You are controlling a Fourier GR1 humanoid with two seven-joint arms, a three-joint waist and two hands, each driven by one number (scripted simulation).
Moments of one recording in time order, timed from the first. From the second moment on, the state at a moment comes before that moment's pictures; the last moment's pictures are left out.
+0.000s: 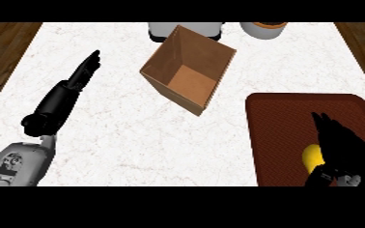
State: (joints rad) left arm -0.24 0.43 -0.15 -1.50 0.05 -0.05 -0.09; right arm -0.02 -0.66 0.39 -1.83 0.64 0.30 1.02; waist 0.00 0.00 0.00
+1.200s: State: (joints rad) left arm -0.20 0.33 -0.05 -1.57 -0.05 -0.16 -0.05; right arm 0.06 -0.50 0.24 -1.59 0.85 0.30 0.78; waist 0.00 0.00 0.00
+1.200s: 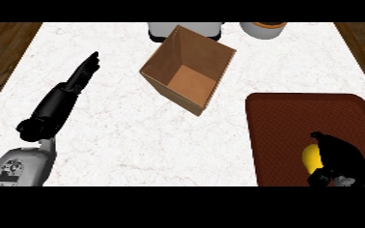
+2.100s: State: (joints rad) left arm -0.29 0.27 -0.08 -1.51 -0.08 -0.22 -0.09; right arm -0.25 -0.14 0.66 -1.56 1.04 0.24 0.51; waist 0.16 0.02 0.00
